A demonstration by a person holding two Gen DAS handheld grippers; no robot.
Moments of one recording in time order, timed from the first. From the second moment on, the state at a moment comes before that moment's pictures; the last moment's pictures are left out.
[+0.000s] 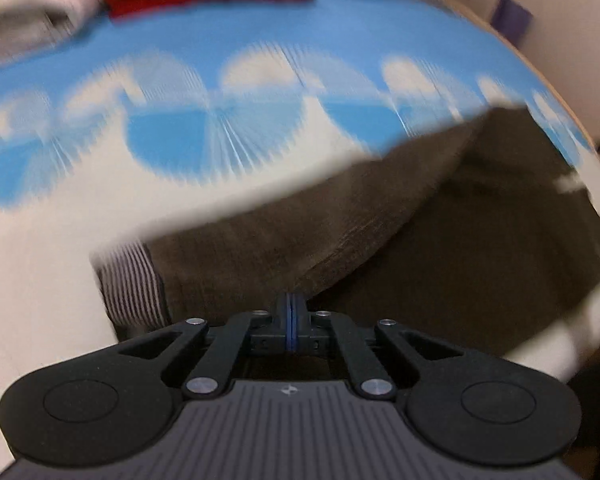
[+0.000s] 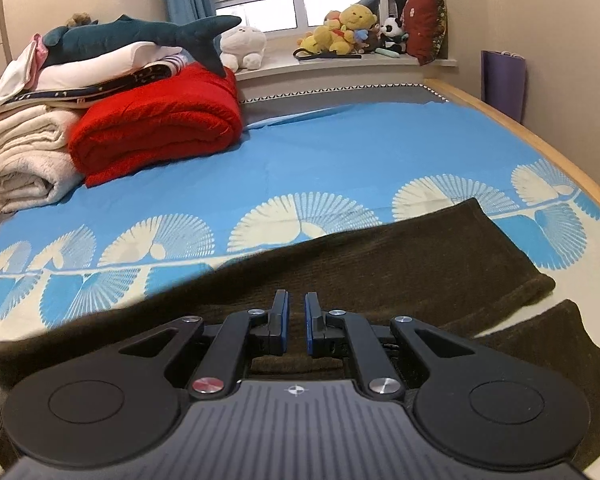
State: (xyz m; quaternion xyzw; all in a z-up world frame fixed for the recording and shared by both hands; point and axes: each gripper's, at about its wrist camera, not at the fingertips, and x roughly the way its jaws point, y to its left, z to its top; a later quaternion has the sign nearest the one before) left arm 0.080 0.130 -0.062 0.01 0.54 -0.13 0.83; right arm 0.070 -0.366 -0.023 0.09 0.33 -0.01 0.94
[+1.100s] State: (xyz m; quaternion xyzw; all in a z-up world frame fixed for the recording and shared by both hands) left arm 0.131 0.224 -0.112 -0.29 0.56 0.10 0.76; right arm 0.113 -0.363 -0.045 0.14 0.38 -0.01 0.92
